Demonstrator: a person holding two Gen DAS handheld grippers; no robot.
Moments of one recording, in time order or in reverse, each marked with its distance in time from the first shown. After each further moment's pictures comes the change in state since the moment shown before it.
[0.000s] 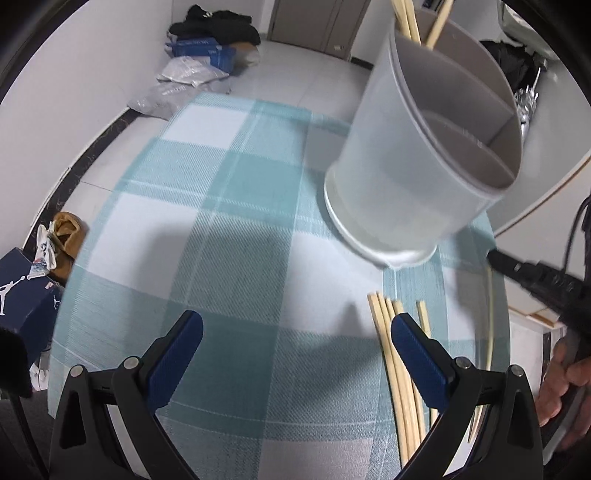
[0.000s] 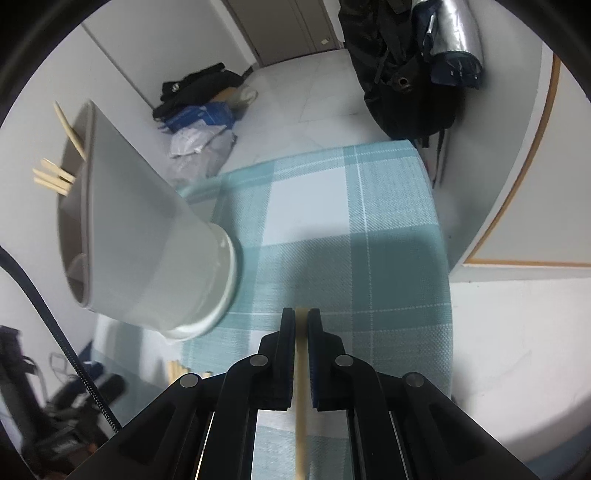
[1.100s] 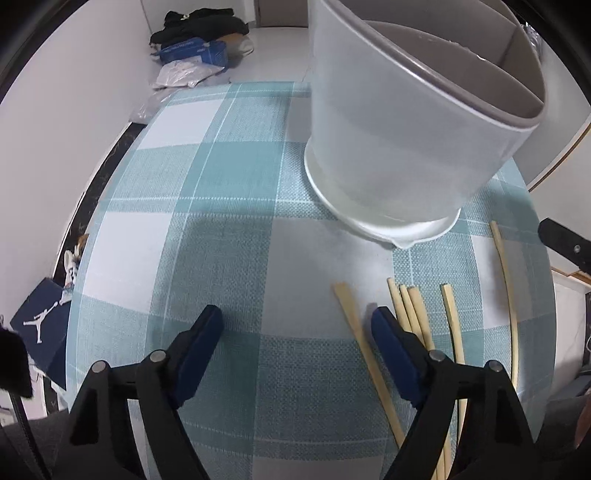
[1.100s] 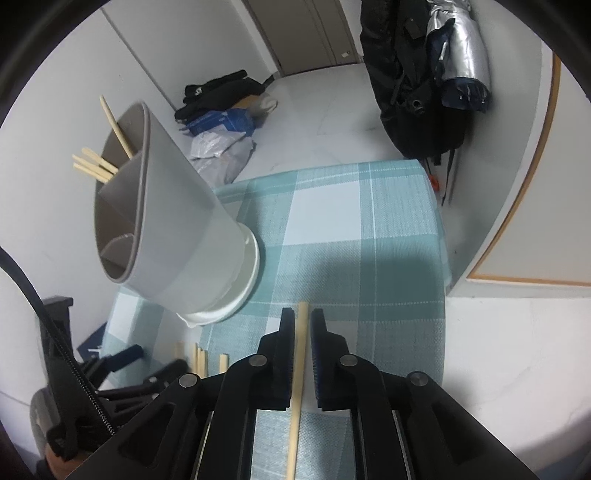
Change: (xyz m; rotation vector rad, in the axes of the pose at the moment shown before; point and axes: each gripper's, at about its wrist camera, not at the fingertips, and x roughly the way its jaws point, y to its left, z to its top) left arm 0.021 -0.032 -0.002 0.144 0.071 0.180; right arm -0.008 0.011 -0.008 -0.094 -0.024 -0.012
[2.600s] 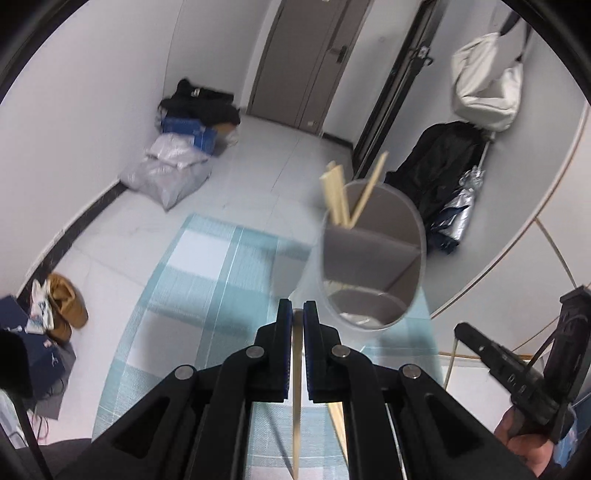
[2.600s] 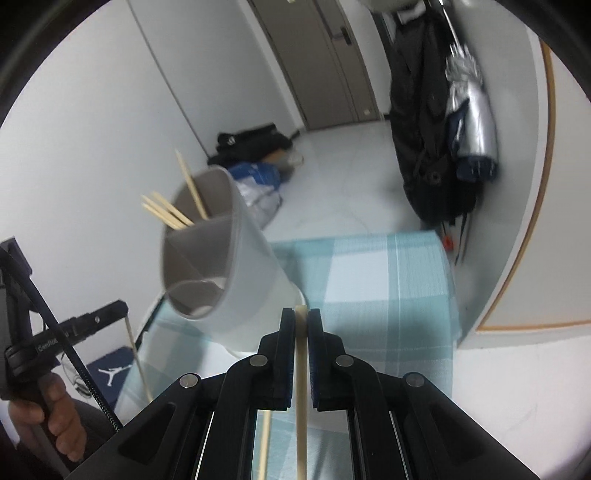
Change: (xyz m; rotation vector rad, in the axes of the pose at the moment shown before) left arm -0.111 0.047 0.032 -0.143 -0.410 -0.260; right arm -0.061 0.029 -0.003 -0.064 -0.286 0.087
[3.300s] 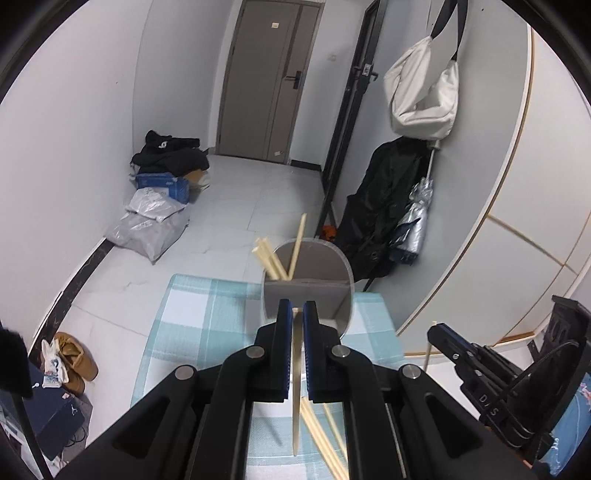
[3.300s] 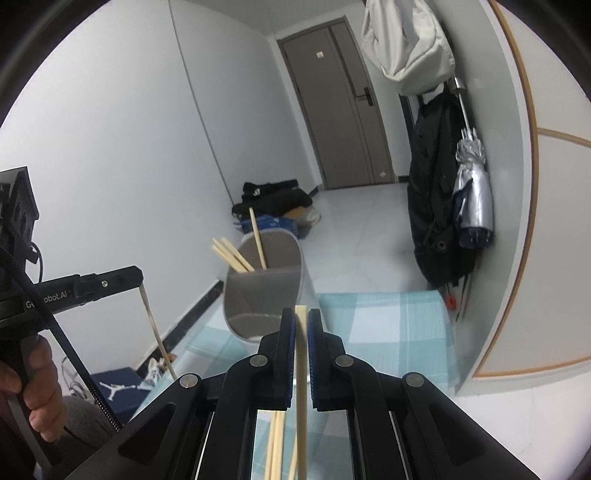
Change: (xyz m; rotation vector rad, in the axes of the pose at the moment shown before) left arm -0.059 -0.041 0.021 0.156 -0.097 -0.053; right arm -0.063 0.037 -0.004 -0.070 -0.227 0.030
